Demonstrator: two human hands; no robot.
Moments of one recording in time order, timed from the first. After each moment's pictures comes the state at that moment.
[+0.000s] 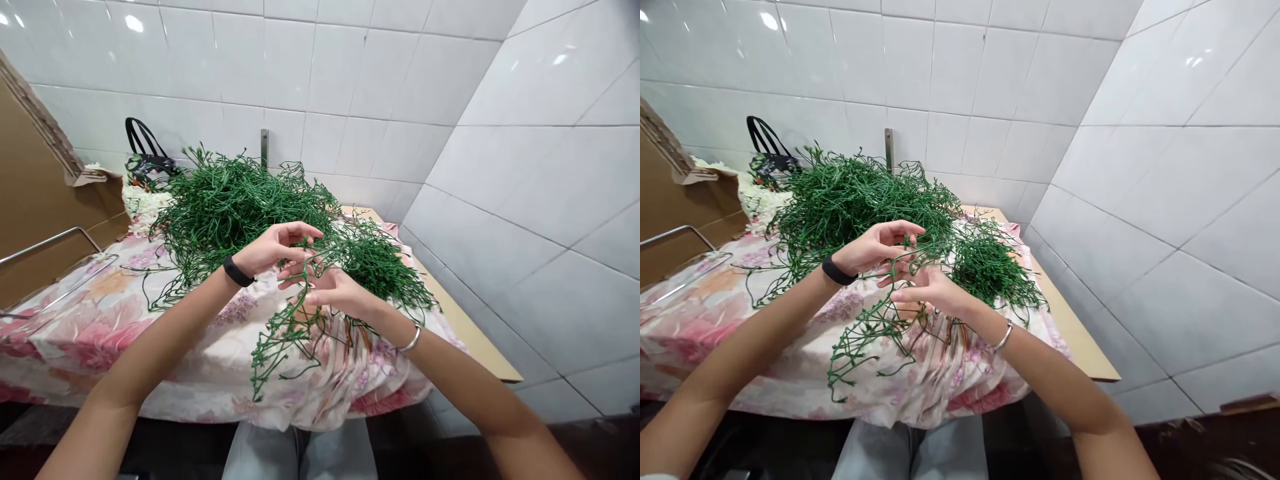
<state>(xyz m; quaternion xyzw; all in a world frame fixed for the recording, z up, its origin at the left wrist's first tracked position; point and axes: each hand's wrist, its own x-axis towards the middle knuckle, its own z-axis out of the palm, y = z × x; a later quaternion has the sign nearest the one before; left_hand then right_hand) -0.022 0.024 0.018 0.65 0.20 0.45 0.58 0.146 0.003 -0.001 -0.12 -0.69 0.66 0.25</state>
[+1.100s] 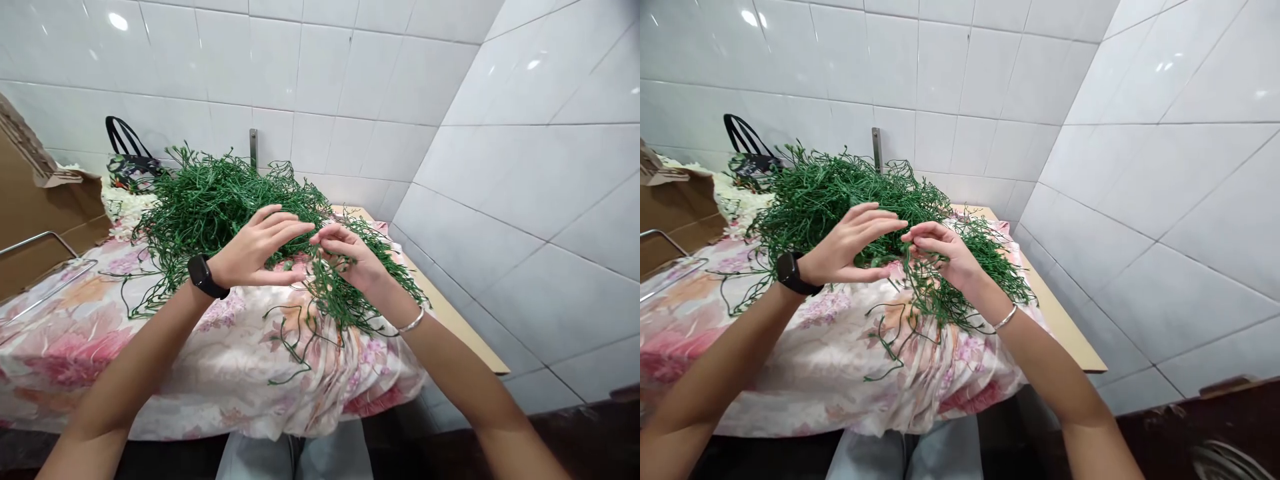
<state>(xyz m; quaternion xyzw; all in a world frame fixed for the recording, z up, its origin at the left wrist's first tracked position) -0.035 -0.002 0.039 0.89 0.23 0.37 -0.15 0.174 0.025 0.028 -0.20 -0.61 0.63 0.44</state>
